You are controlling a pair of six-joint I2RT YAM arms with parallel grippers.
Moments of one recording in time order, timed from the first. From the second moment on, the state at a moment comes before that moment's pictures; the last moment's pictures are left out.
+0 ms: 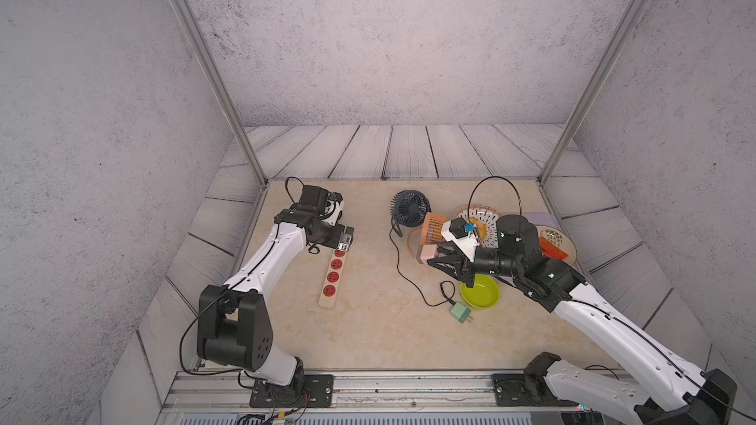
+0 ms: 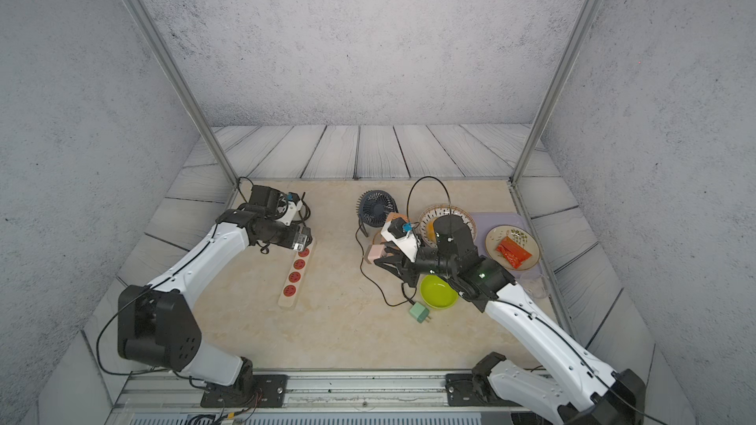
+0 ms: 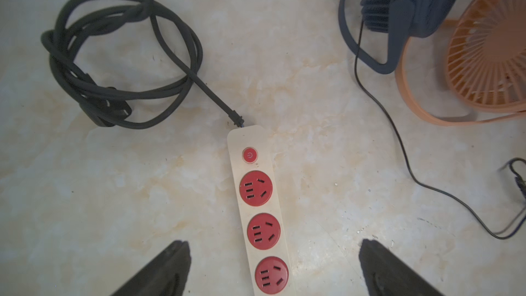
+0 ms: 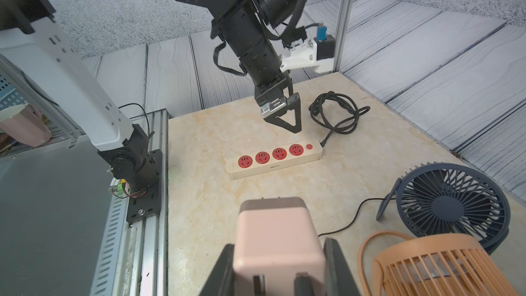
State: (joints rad) left arm -0.22 1.56 1.24 -0.74 0.12 0.09; right arm 0.61 1.01 0.95 -0.37 -0.64 -0.19
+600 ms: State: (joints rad) left arm -0.22 1.87 1.24 -0.73 0.12 -0.01; right arm 0.61 0.92 0.91 -0.39 -0.59 -0.17
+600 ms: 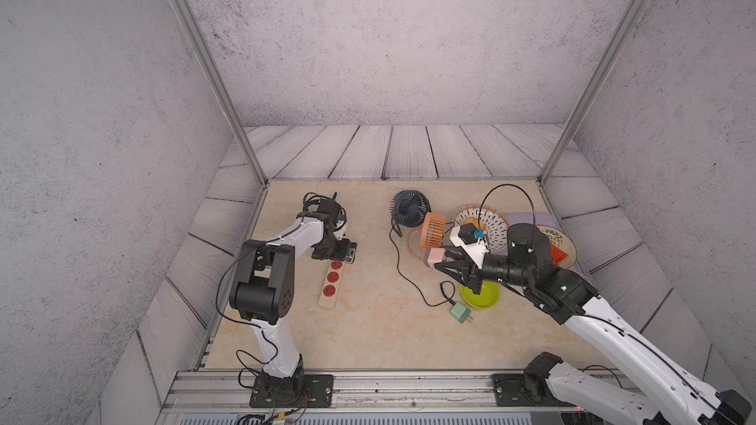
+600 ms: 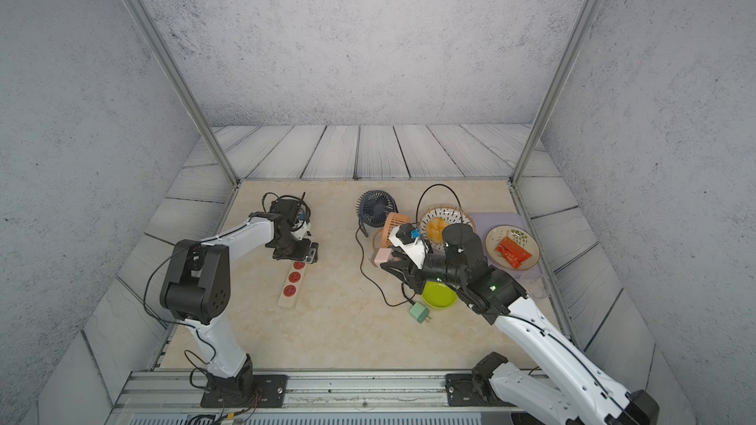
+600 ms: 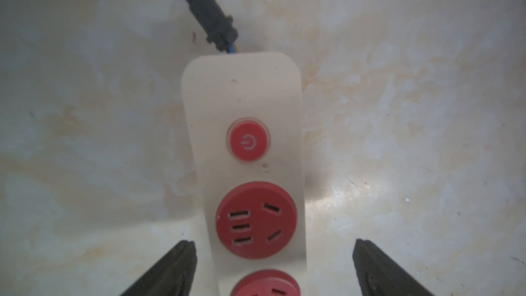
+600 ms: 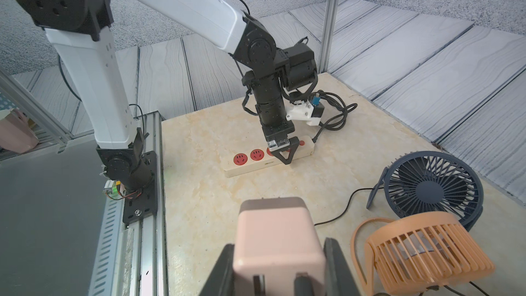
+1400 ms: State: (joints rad) left arm -0.50 1.89 1.22 -0.72 0.00 -0.32; right arm 0.61 0.88 0.90 -0.40 -0.57 -0.13
